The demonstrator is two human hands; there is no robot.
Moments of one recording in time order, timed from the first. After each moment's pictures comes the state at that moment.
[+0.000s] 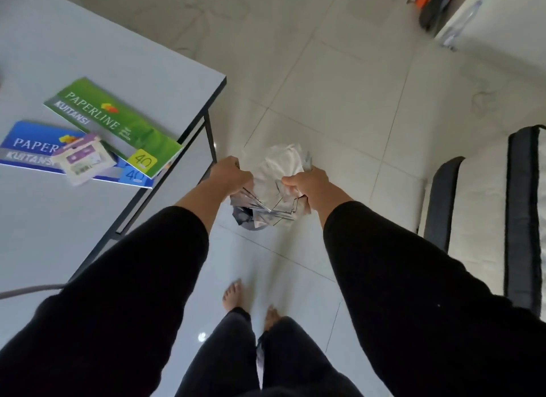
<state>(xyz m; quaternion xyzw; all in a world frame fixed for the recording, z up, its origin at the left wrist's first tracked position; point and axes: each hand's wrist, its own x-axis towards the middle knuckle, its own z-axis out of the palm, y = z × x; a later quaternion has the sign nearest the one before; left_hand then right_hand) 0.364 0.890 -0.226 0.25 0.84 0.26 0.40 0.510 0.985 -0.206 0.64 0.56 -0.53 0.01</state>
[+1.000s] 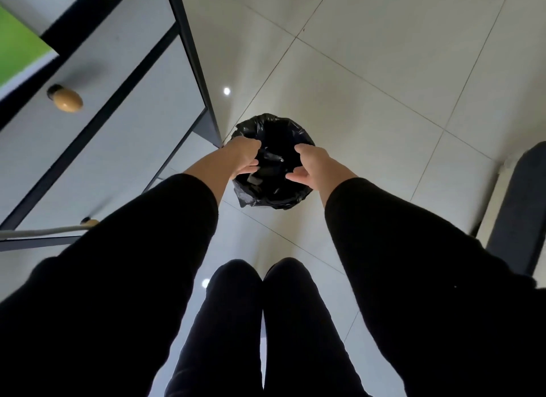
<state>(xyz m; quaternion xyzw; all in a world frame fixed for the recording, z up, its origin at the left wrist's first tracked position) 0.328 0.994 -0.475 0.01 0.77 0.32 0.55 0.440 1.074 -0.461 0.66 0.40 -0.63 0.05</state>
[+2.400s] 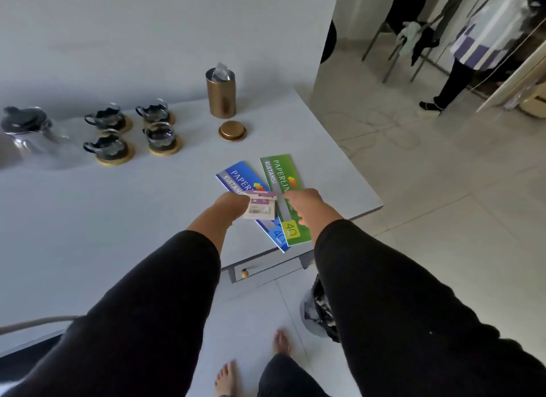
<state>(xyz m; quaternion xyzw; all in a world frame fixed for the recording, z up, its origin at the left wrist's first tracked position) 0.218 0.717 -0.133 -0.17 0.83 0.45 0.28 0.241 0.859 -0.114 0.40 0.76 -0.49 0.16</state>
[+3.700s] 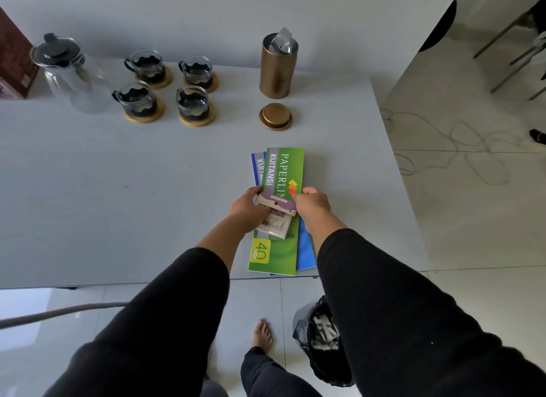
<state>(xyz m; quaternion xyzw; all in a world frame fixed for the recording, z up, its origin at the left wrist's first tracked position) 0.173 0.742 -0.197 -0.23 0.80 0.51 0.23 0.132 0.876 -0.205 0.26 0.84 -0.44 0.19</state>
